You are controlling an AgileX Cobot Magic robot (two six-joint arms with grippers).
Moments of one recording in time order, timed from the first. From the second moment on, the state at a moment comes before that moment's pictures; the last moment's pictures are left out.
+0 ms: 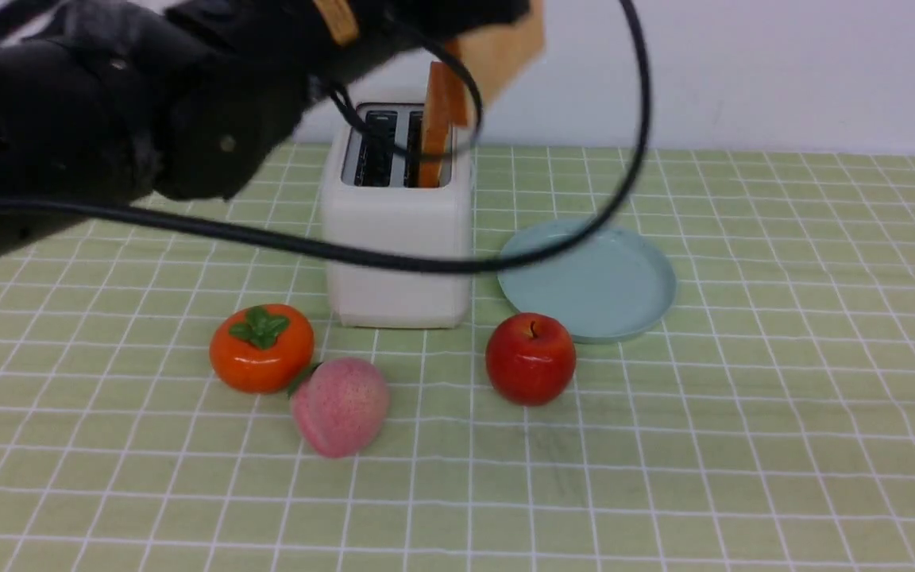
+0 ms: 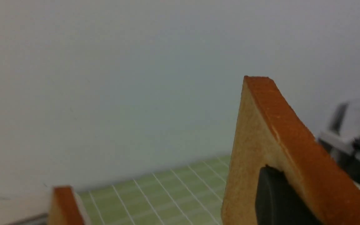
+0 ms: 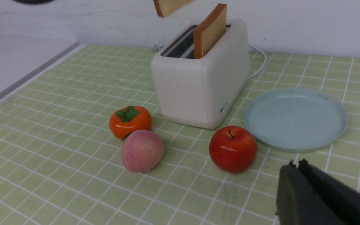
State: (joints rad) right arm 0.54 0.50 -0.60 0.05 0.42 0.22; left arm -0.60 1.60 -1.35 0.39 -0.17 -0.52
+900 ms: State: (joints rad) right arm 0.54 0.50 -0.73 0.07 0.83 0.22; left arm -0.57 2.00 -1.77 1.77 -0.49 -2.31
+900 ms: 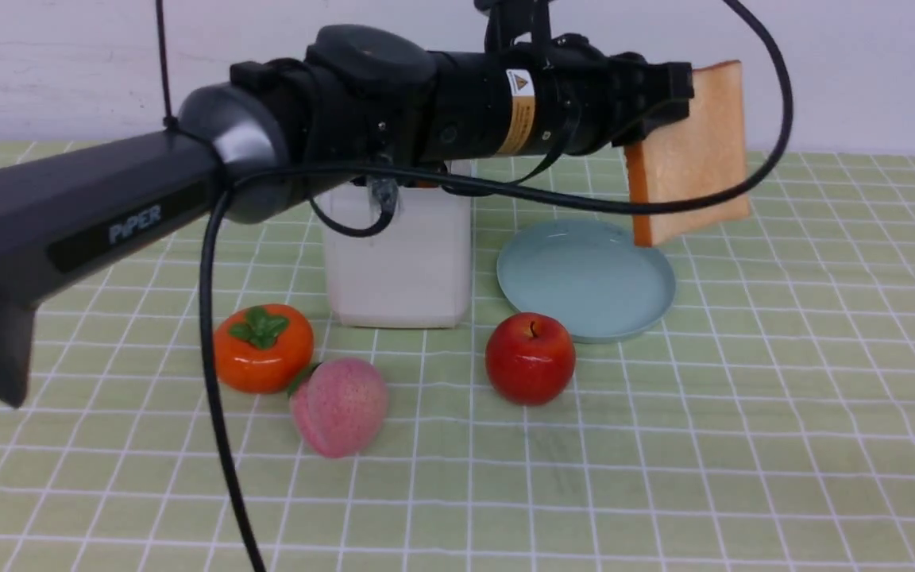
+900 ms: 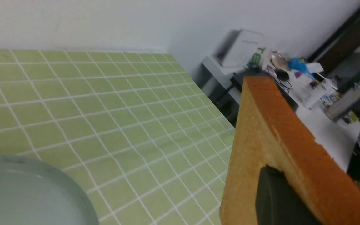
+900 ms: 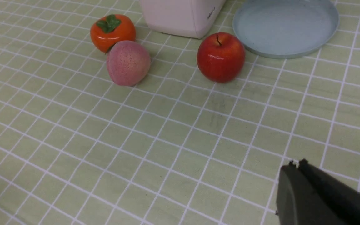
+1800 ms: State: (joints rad) right arm 0.54 0.50 -0.73 0.07 0.85 0.22; left arm -0.63 2.22 -1.78 1.76 -0.15 -2.22
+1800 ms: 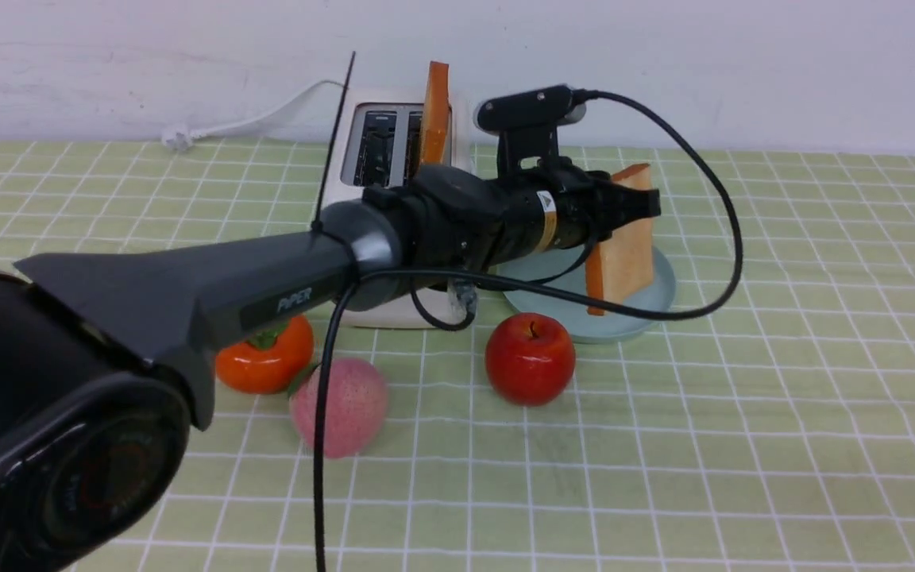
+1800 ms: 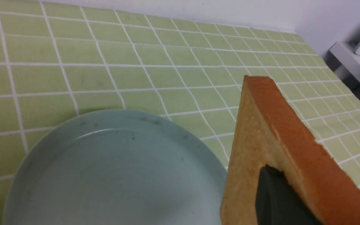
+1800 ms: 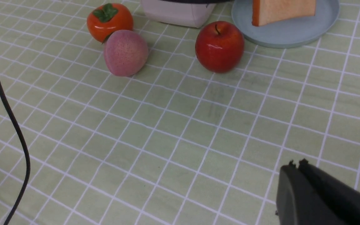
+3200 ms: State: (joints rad) right arm 0.54 0.50 -0.73 0.09 0.85 0.22; left arm -0.63 2.26 -1.82 1.75 -0.06 -2.11
